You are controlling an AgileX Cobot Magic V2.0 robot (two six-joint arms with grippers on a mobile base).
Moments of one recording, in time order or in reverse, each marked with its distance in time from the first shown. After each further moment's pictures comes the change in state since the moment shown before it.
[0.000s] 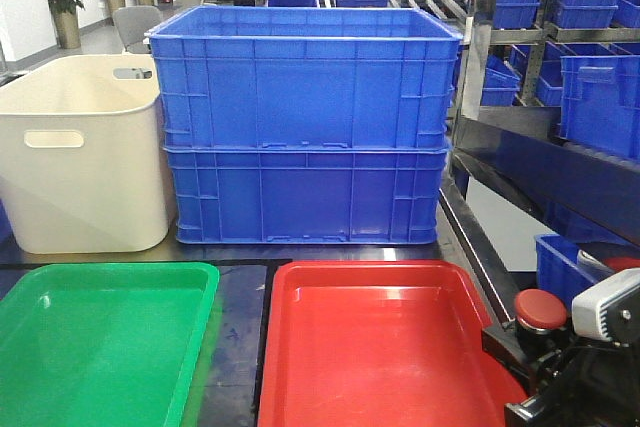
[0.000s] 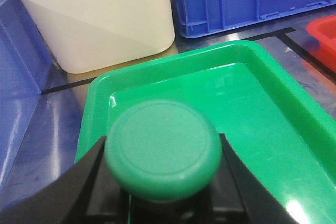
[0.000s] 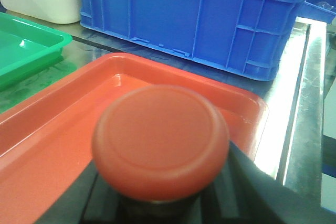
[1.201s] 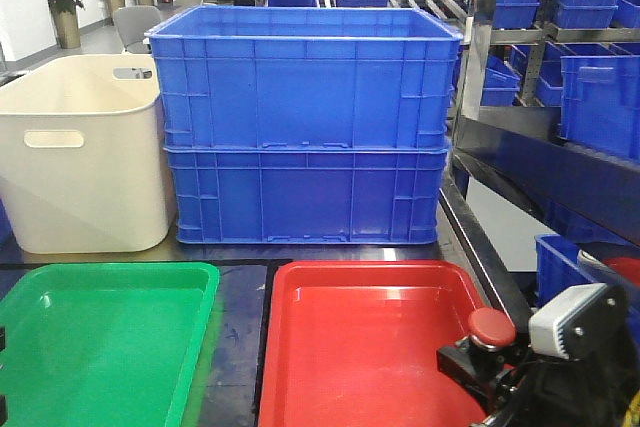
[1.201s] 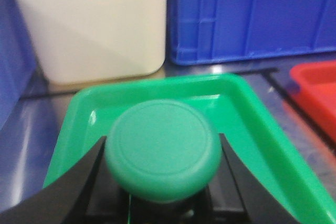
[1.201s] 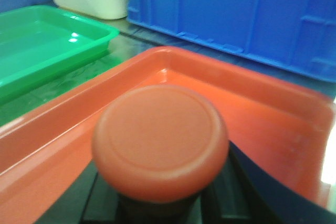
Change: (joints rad) left arm 0.000 0.076 0.000 -0.081 -0.175 -0.052; right arm 0.000 0.207 -0.007 0.055 -0.235 -0.116
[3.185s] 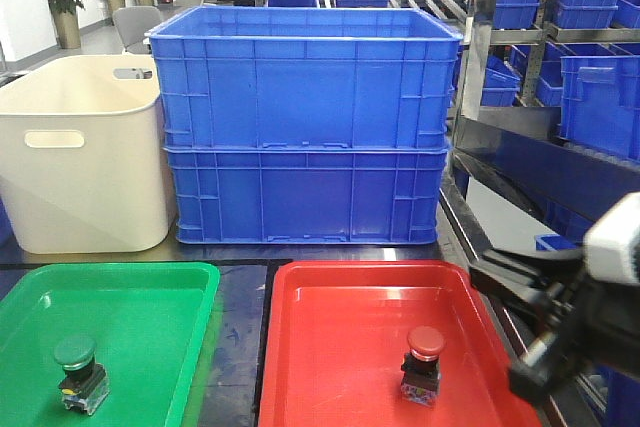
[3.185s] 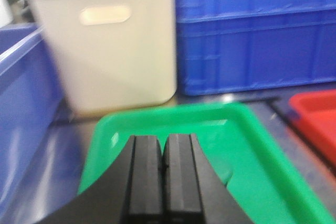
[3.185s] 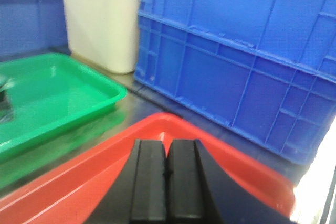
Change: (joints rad) left arm 0.000 -0.283 0.000 -0.015 0.244 -0.005; right arm 0.000 -0.292 -0.176 -0.498 0.099 0.505
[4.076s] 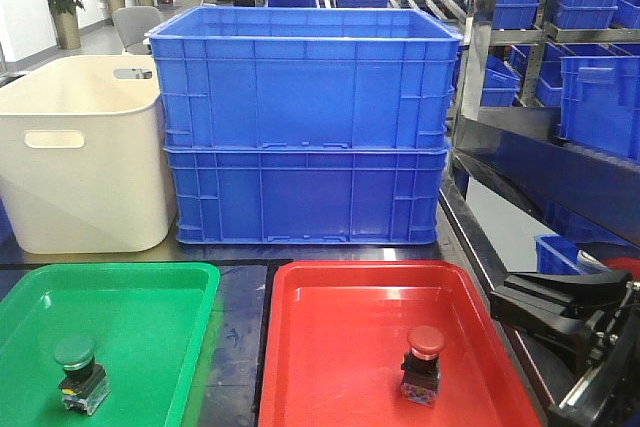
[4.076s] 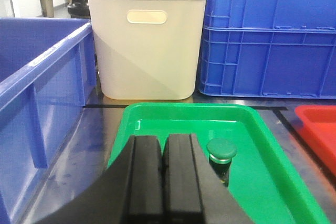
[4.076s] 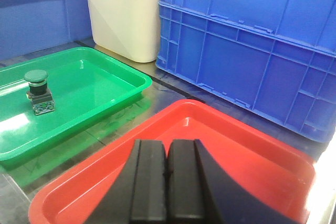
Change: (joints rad) left arm 0.000 -0.329 0.020 -0.076 0.256 0.024; right arm 0.000 -0.132 0.002 -0.276 -0.026 0.375
